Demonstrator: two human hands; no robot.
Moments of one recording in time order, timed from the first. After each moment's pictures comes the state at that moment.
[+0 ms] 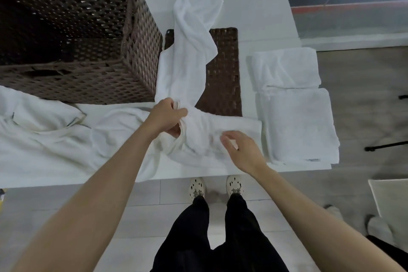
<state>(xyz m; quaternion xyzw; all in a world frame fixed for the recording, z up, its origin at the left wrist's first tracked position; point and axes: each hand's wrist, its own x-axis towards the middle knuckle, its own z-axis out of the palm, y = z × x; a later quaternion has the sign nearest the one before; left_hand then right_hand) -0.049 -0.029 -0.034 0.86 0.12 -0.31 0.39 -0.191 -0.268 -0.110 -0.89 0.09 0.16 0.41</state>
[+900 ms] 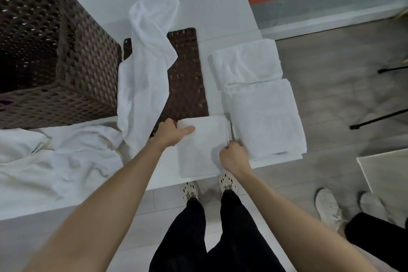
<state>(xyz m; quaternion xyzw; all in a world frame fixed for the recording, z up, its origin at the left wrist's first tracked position) -0.062 -0.130 -0.123 0.88 0.12 -0.39 0.24 -0.203 -0.314 -0.107 -0.79 0.36 0.25 0.42</state>
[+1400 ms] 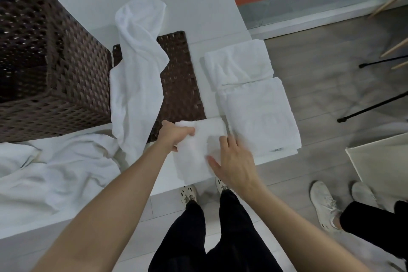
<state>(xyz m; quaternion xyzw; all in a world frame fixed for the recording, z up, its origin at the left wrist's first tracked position) -0.062 -0.154 -0.117 0.81 0.21 -0.41 0.37 -0.236 -0.309 -0.092 -0.99 0.10 0.04 0.13</state>
